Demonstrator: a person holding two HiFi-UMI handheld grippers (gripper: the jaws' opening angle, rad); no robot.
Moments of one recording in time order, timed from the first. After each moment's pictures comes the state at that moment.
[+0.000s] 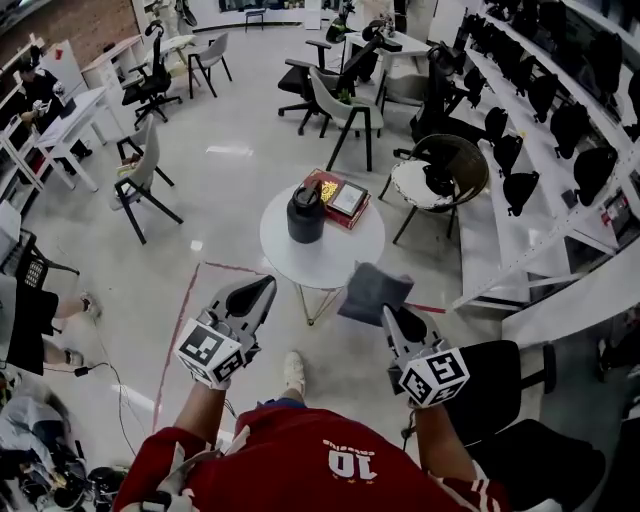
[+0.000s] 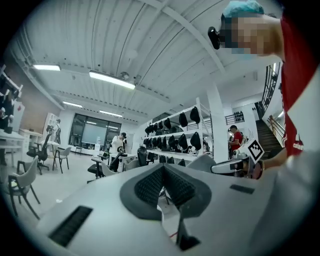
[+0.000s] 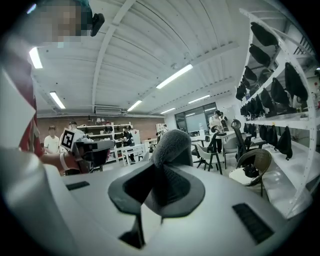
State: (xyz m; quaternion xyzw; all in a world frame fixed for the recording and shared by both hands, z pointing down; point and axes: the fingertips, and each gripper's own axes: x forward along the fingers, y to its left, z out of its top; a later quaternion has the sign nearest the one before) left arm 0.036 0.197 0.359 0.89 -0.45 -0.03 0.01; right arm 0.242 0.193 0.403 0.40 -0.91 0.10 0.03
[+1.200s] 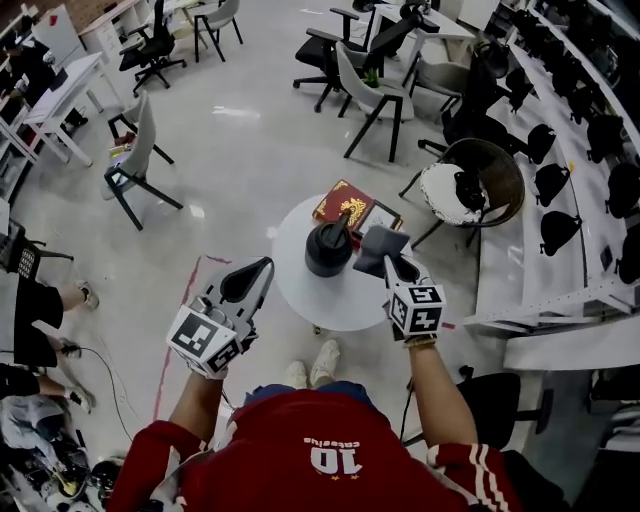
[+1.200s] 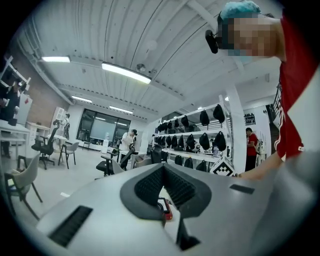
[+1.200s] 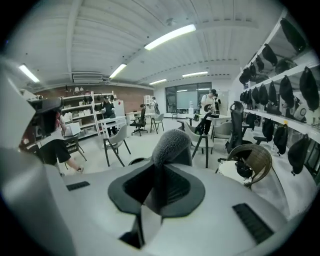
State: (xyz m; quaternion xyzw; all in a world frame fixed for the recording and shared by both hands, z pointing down) left arm -0.083 -0.038 0.377 0.87 -0.48 -0.03 0.05; right arm 0.139 -0.153 0.520 0.46 -0.85 0.14 0.21
